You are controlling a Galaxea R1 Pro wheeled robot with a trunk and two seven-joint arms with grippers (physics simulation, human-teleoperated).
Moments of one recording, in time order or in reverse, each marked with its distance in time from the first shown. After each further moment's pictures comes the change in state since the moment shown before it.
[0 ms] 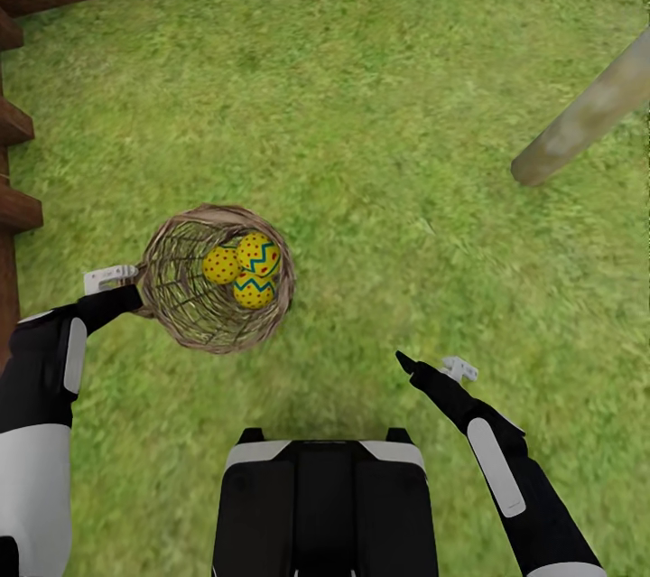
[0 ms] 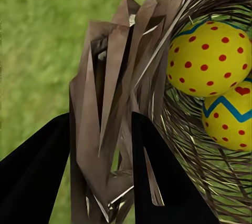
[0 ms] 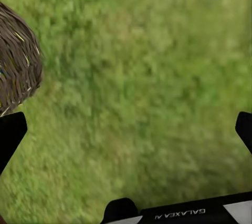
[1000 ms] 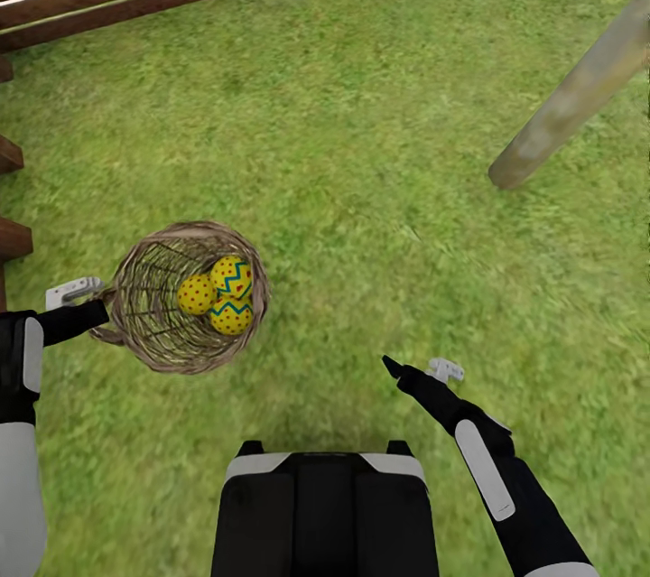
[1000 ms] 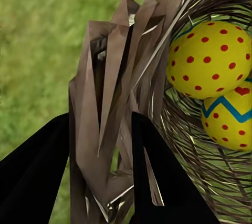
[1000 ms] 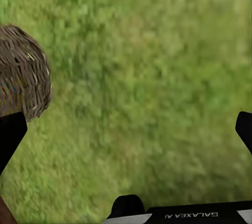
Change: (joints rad) left arm -0.015 0.079 0.096 0.016 -0.007 0.266 0.014; right arm 0.000 0.001 0.077 0.002 0.007 -0.001 -0.008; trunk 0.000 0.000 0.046
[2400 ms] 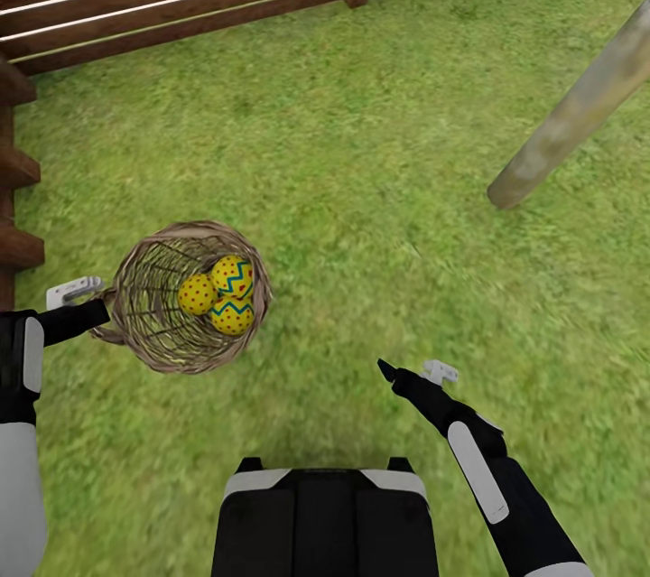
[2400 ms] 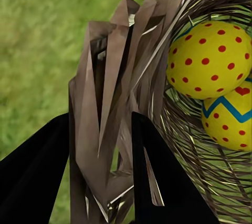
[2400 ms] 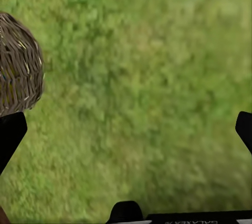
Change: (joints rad) left arm 0.000 -0.001 -0.001 -0.005 -0.002 0.003 -0.005; right arm 0.000 0.001 0.048 0.001 -0.001 -0.004 -0.057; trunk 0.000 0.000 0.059
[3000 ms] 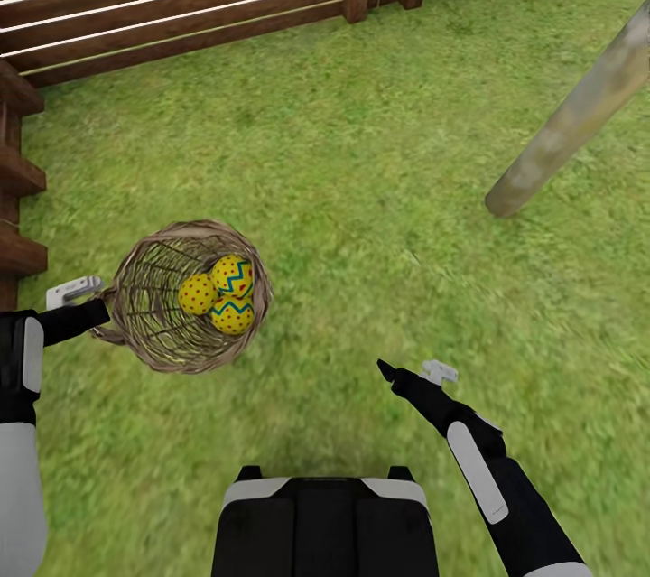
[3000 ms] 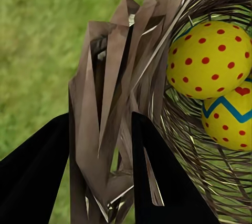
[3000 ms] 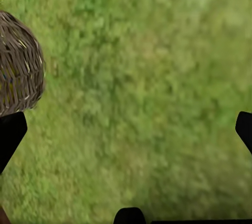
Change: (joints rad) left arm 0.000 0.000 0.001 0.000 0.003 0.001 -0.001; right arm 0.000 0.002 0.000 0.001 0.000 0.000 0.000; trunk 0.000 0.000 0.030
